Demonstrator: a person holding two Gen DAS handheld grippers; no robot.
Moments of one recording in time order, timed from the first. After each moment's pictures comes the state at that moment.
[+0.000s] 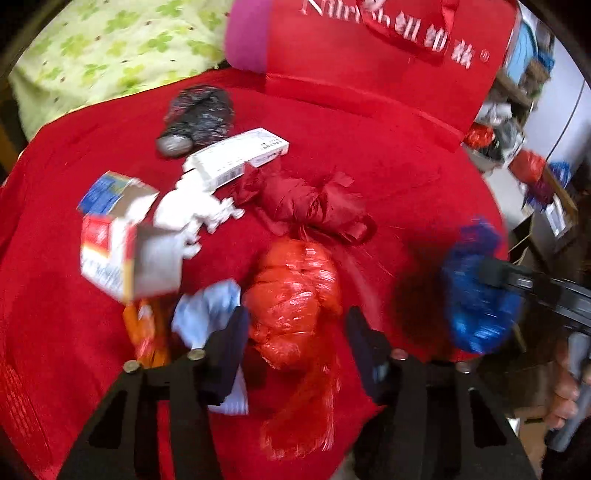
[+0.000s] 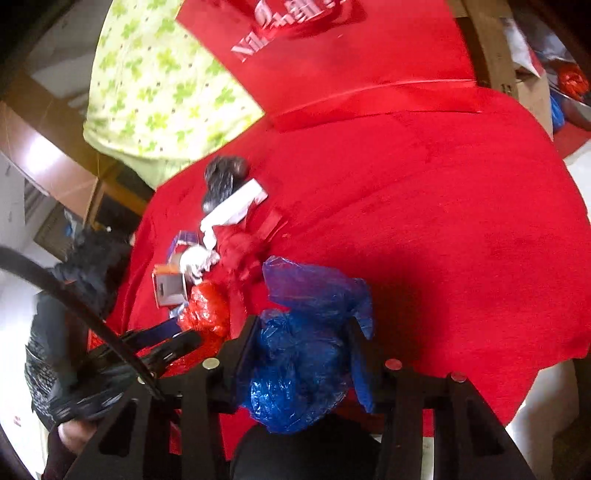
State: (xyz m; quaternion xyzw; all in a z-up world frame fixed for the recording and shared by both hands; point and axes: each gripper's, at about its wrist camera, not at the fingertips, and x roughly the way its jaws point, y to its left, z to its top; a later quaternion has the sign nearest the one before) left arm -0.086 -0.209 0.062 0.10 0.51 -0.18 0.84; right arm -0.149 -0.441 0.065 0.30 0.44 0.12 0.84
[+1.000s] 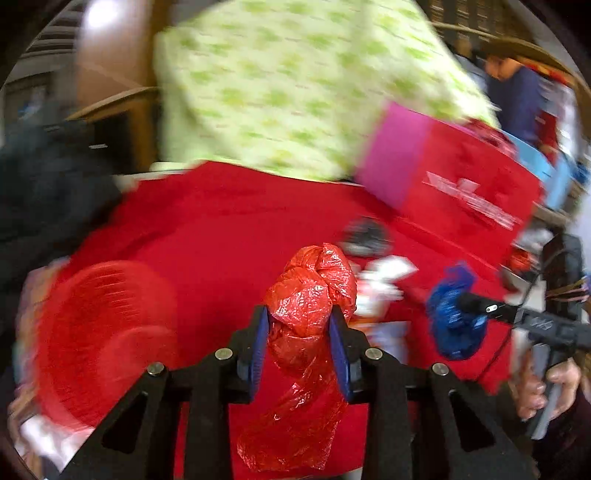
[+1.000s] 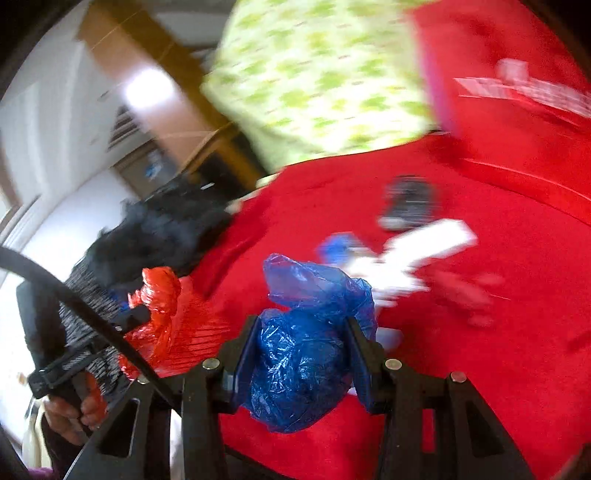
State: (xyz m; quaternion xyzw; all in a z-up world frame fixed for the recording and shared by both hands) left arm -0.226 0.052 0.229 -0.02 0.33 -0.01 0.94; right arm -0.133 -0.267 0.190 0.20 0.36 0.33 0.85
